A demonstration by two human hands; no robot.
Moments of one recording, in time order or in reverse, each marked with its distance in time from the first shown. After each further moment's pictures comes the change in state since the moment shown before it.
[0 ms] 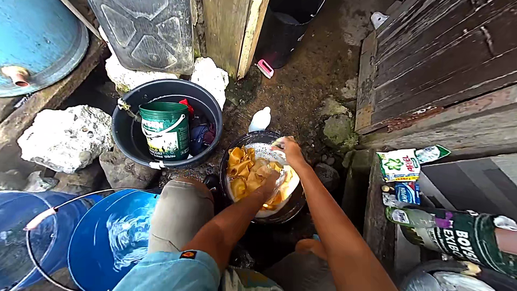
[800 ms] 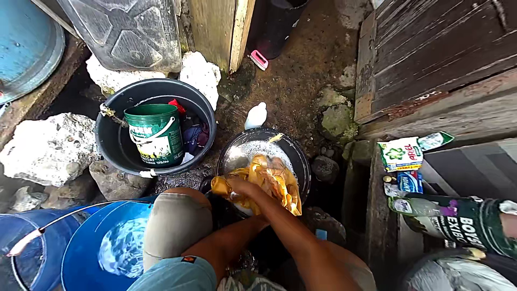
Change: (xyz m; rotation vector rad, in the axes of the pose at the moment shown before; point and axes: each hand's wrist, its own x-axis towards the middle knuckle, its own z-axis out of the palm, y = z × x) left_hand -0.145 0.043 -0.033 0.640 -0.602 -0.271; right_hand -0.040 -0.060 0.153 -0.202 -0.842 -0.286
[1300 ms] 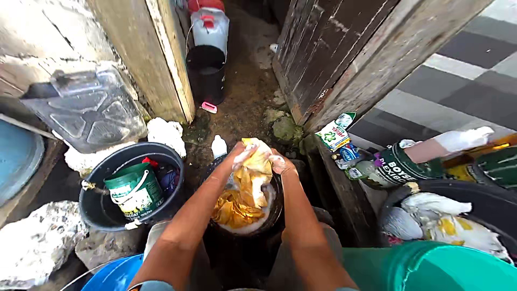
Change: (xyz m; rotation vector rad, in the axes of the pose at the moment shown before) left_hand 0.042 0.114 -0.120 -0.100 0.532 0.611; right_hand -0.214 0.108 -0.060 1.242 1.045 -0.378
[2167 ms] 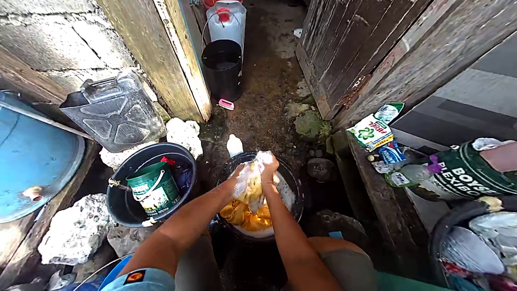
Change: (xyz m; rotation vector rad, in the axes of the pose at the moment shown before) left_hand -0.030 -0.060 -0.004 -0.034 0.035 -0.289; right_hand 0.038 0.059 0.106 -0.137 0.666 -0.378
